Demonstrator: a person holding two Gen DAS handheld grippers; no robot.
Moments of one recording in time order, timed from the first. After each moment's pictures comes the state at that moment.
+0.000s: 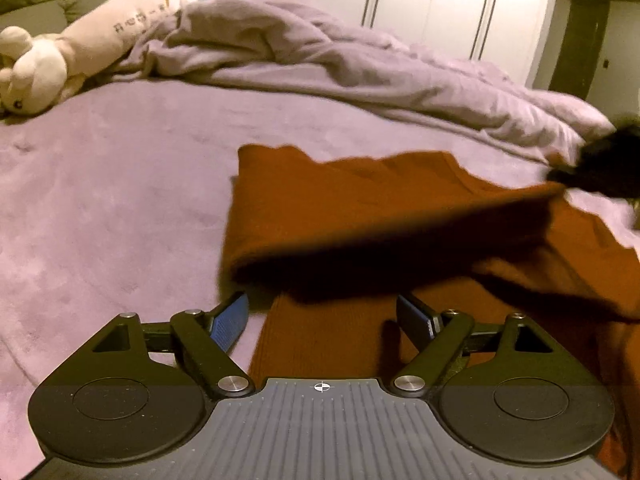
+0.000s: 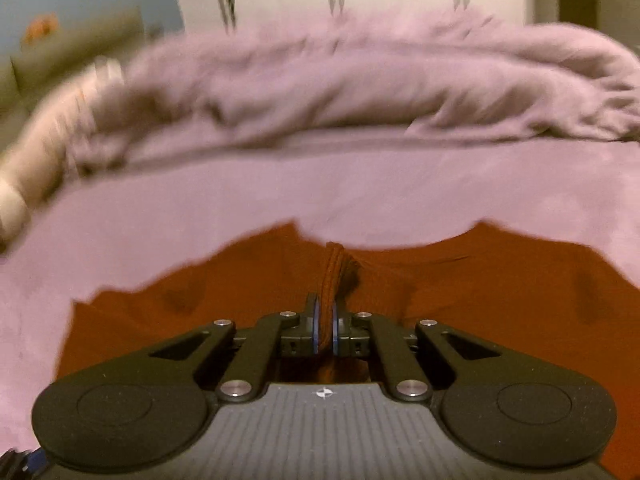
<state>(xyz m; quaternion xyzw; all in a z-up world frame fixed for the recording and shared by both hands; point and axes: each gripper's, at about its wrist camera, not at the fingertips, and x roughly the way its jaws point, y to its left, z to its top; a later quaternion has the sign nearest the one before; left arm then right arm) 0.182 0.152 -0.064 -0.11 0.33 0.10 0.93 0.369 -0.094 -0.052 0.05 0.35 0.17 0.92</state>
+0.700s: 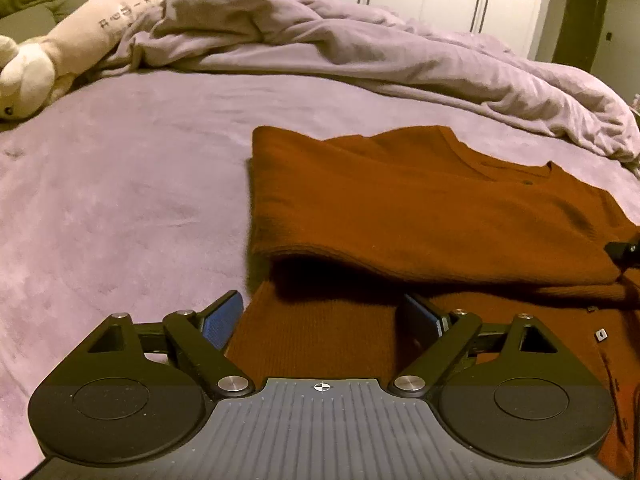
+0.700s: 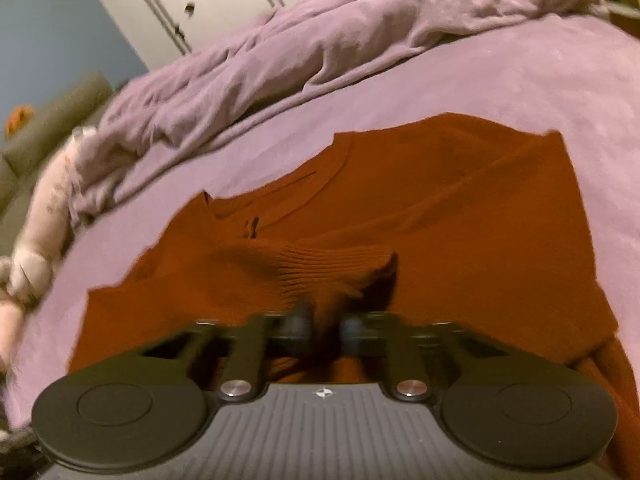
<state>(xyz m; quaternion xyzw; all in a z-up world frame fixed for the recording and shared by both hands) 0.202 0.138 -0.070 -0.09 0.38 0.11 0.92 0.349 -0.215 -0.109 0.16 0.40 0.17 0.89</state>
